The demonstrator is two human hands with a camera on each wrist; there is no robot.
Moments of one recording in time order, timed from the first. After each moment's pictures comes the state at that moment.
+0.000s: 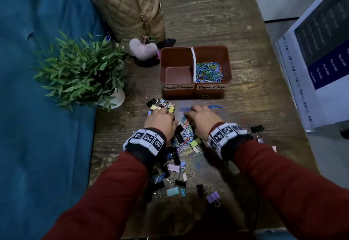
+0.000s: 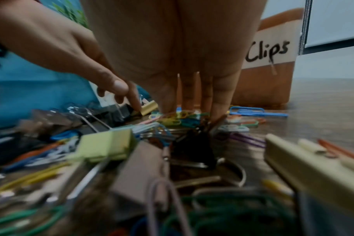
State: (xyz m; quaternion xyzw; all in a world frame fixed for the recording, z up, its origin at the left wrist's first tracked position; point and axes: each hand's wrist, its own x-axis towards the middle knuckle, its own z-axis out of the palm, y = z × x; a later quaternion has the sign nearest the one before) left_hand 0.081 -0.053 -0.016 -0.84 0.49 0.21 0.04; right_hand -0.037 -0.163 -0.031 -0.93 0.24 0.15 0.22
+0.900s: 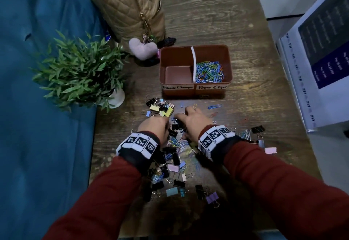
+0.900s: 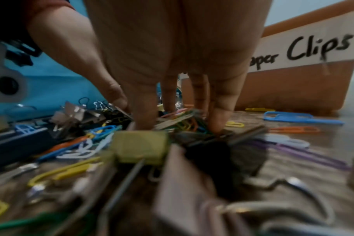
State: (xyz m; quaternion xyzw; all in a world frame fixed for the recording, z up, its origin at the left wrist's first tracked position) left_hand 0.087 -0.040 -0.014 -0.85 0.47 0.25 0.05; right_hand -0.025 -0.146 -0.029 -0.93 0.23 0.18 0.22
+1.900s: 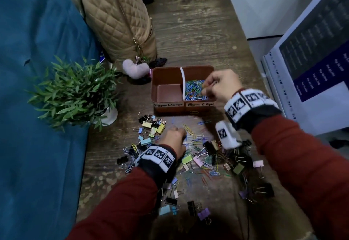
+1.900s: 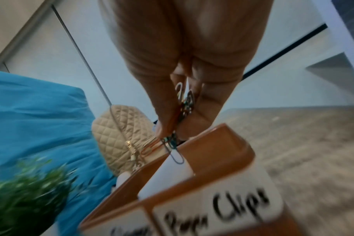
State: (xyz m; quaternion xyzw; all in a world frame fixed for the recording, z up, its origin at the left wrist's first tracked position) left_hand 0.039 -0.085 -0.012 -0.82 0.46 0.32 -0.05; right_hand -0.026 -0.272 0.058 -0.74 0.48 -0.11 0.46
